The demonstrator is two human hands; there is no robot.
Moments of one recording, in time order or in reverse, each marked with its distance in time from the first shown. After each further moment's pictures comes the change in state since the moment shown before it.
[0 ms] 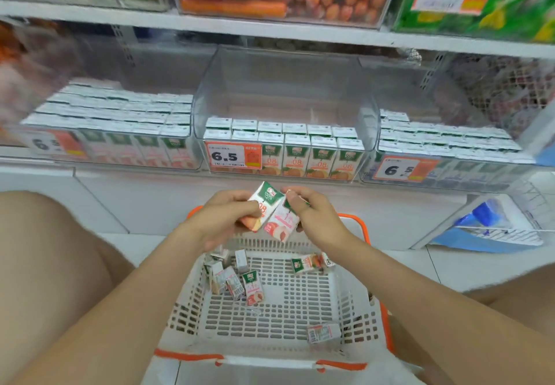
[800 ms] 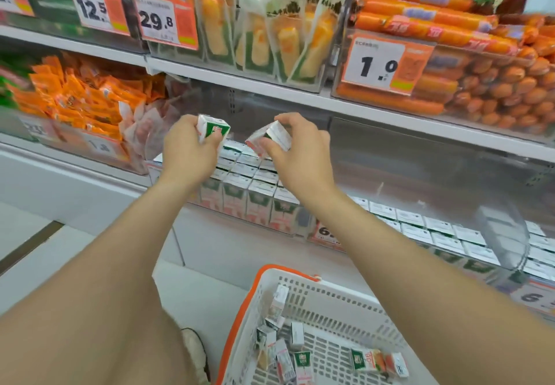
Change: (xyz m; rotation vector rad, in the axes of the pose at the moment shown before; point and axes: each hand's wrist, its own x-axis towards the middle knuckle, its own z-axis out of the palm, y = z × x) left_hand -0.042 0.151 -0.228 0.538 1.076 0.509; right_hand 0.129 -0.232 0.164 -0.408 0.185 -0.617
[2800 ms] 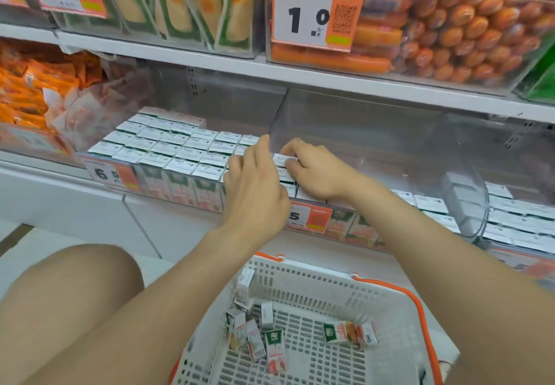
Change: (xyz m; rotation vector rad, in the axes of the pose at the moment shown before) left_hand -0.136 0.080 0.129 0.354 -0.300 0.259; right_hand -0.007 0.138 -0.068 -0.243 -0.509 0.018
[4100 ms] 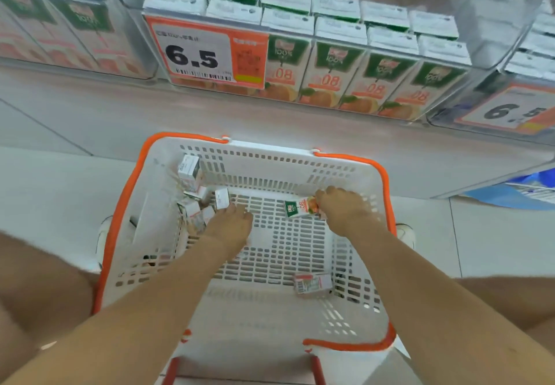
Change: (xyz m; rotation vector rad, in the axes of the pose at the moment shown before) left_hand -0.189 -0.134 0.274 0.628 -1.076 0.380; right_hand -0.217 0.201 0.216 -0.557 -0.598 0.391
